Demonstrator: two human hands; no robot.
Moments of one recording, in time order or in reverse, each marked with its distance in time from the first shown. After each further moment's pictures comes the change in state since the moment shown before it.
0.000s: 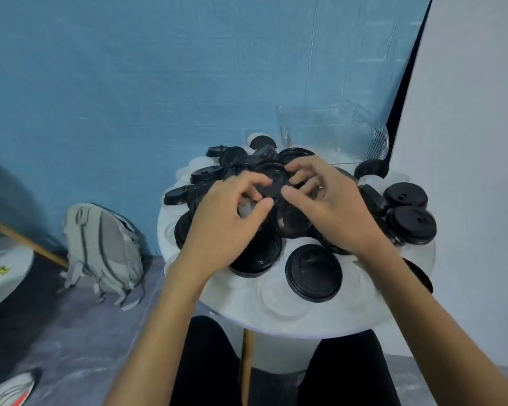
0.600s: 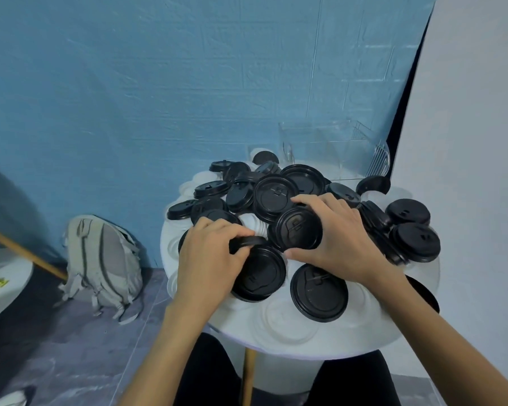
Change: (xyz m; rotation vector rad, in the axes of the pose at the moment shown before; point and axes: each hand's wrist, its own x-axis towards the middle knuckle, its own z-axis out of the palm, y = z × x) left_hand -0.022 -0.029 0.003 0.443 0.110 -0.041; right_hand -0.010 0.023 -0.003 -0.631 -0.189 -0.002
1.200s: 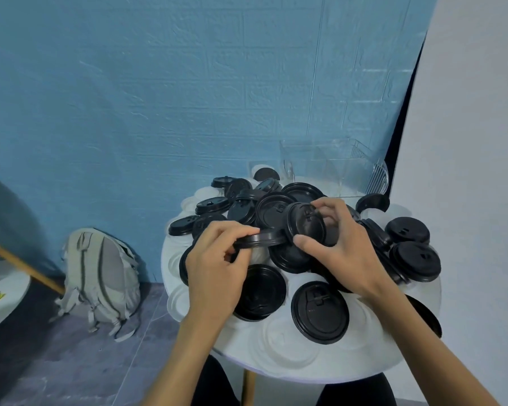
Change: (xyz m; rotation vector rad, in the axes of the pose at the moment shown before) left_hand 0.004 0.010 0.011 -0.321 0.367 0.087; right_hand -0.001 -0.008 -0.012 0.605 0.130 0.136
